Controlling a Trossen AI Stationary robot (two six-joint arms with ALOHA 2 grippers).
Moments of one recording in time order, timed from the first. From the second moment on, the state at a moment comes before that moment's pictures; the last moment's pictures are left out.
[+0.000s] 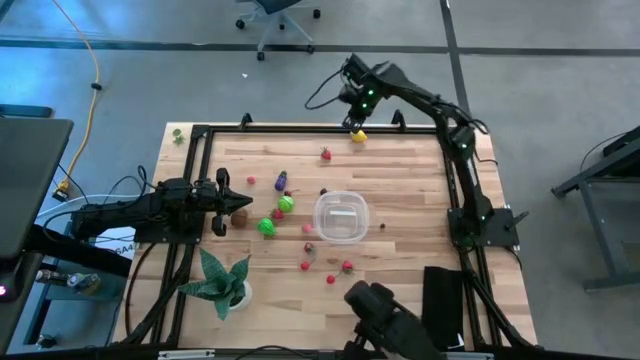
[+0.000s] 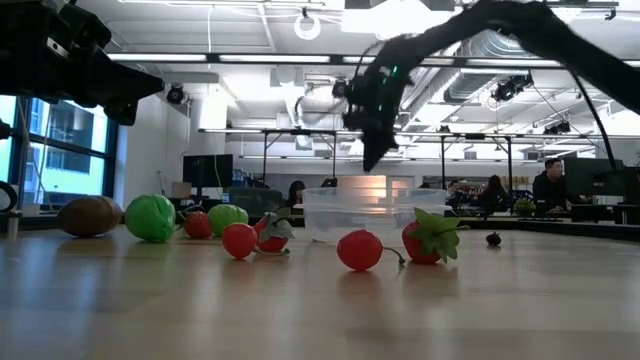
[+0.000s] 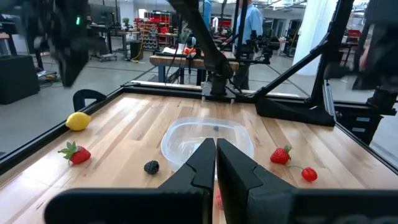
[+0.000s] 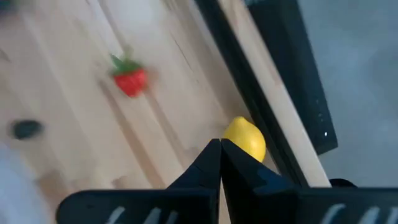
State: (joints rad) left arm 0.25 0.02 0.04 -0.05 0.07 -0.06; right arm -0.77 2.25 2.15 -1.20 -0.18 -0.29
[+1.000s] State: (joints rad) left arm 0.25 0.02 0.04 -0.05 0.07 -0.06; right arm -0.80 2.38 2.14 -1.20 -0.12 -0.41
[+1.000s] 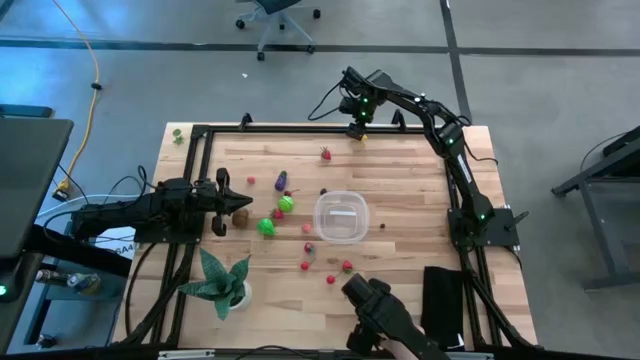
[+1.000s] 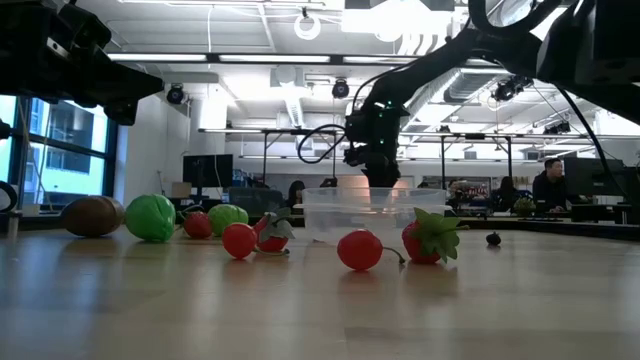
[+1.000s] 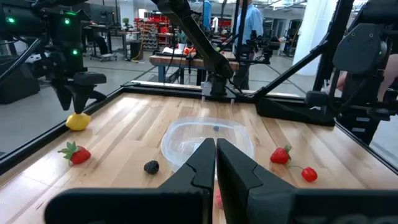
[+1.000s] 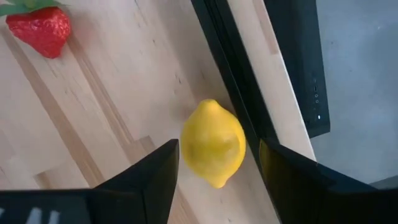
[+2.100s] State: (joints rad) left arm 0.25 0.02 0.04 -0.05 0.07 -0.06; right arm -0.73 2.45 2.15 -1.26 -0.01 -0.36
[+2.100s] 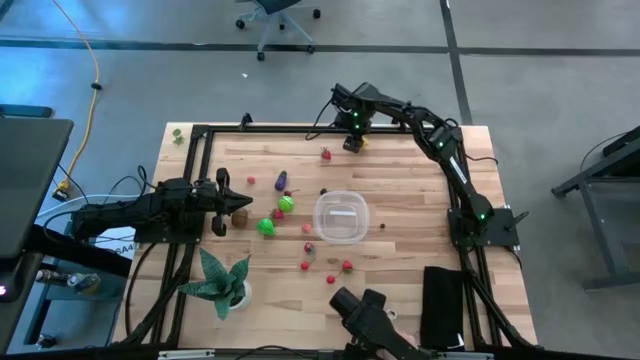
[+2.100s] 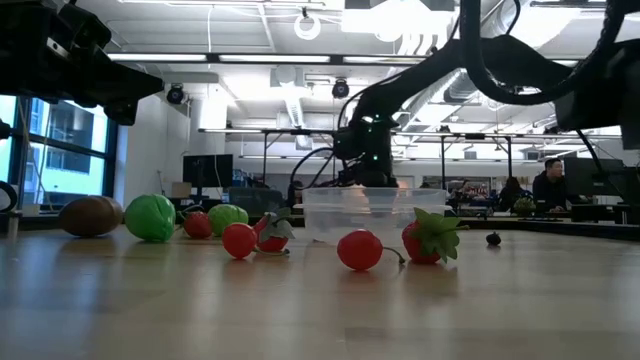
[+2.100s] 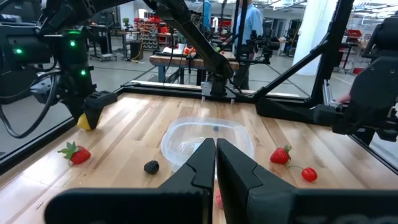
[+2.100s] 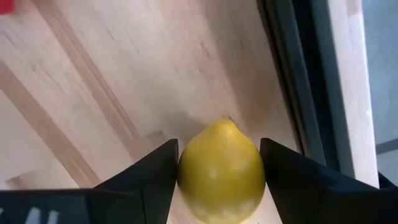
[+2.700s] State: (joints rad) left arm 0.25 0.02 0.04 -0.05 0.07 -0.06; right arm -0.71 2.45 2.14 -1.30 -0.07 -0.24
